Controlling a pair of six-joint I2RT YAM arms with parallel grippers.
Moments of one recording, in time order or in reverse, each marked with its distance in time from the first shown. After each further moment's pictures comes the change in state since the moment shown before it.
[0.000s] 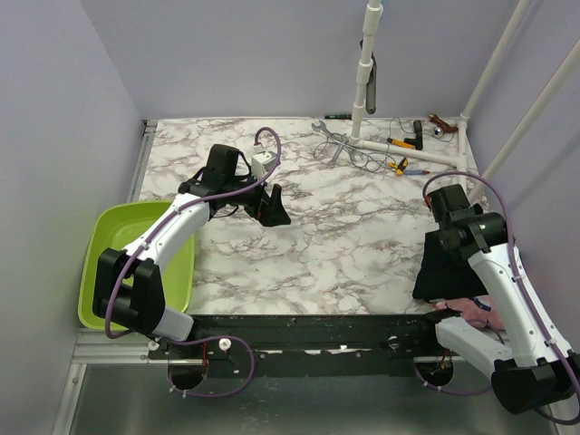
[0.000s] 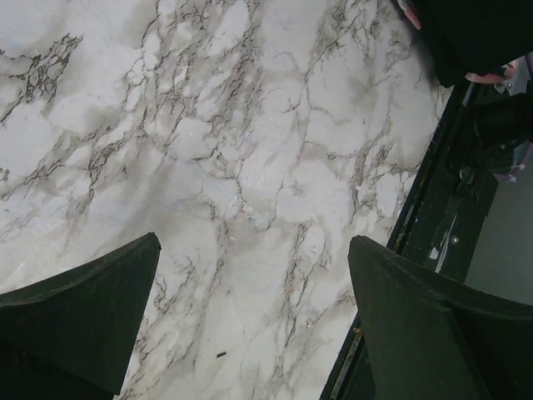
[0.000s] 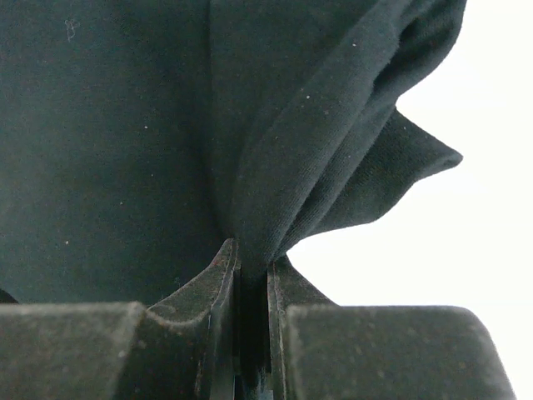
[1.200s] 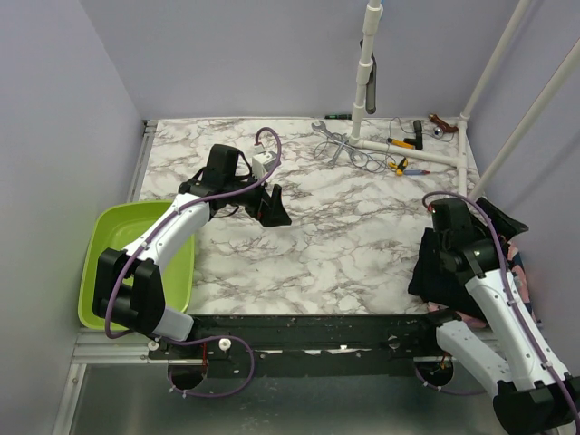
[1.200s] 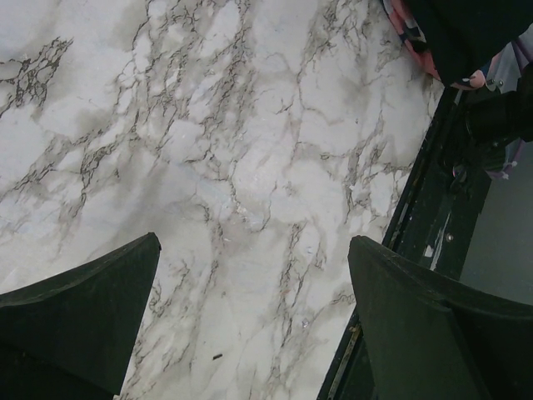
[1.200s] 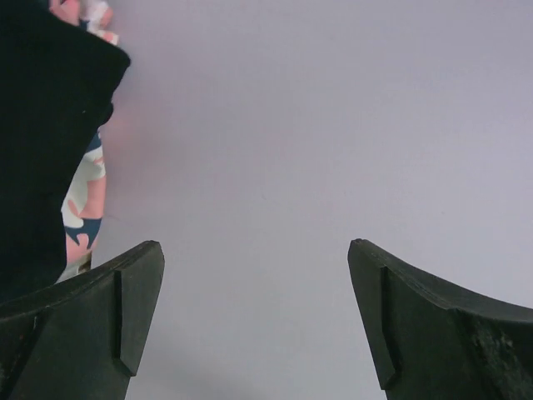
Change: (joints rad) left arm -0.002 0.000 0.000 0.003 0.018 0.000; right arm 0.000 -0.159 -0.230 0.389 0.441 -0.485
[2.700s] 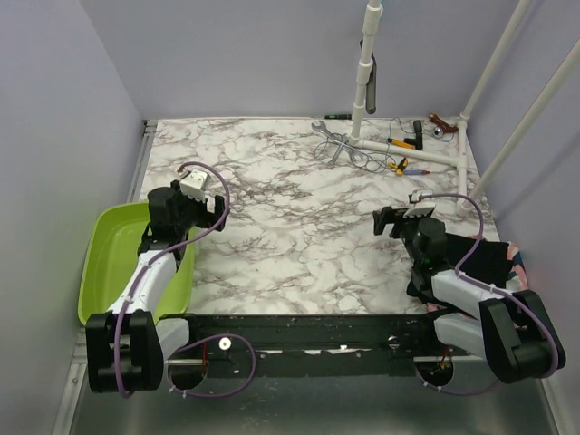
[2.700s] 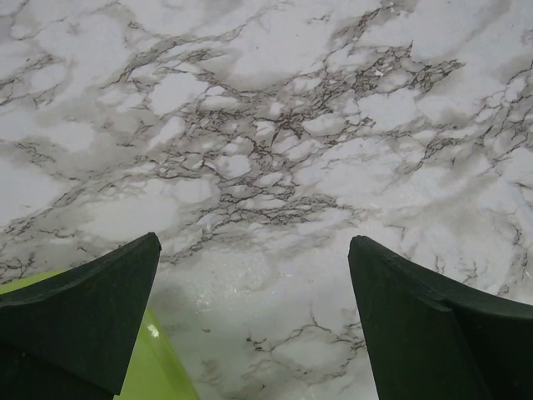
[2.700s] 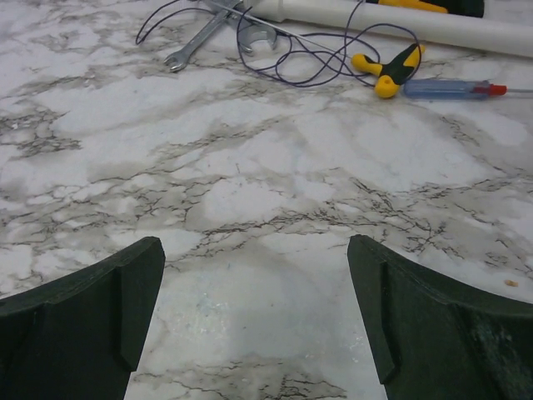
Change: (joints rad) left arm 0.395 -0.362 -0.552 0.534 -0.381 0.074; right arm 0.000 0.328 -0.583 1.647 -1.073 0.892
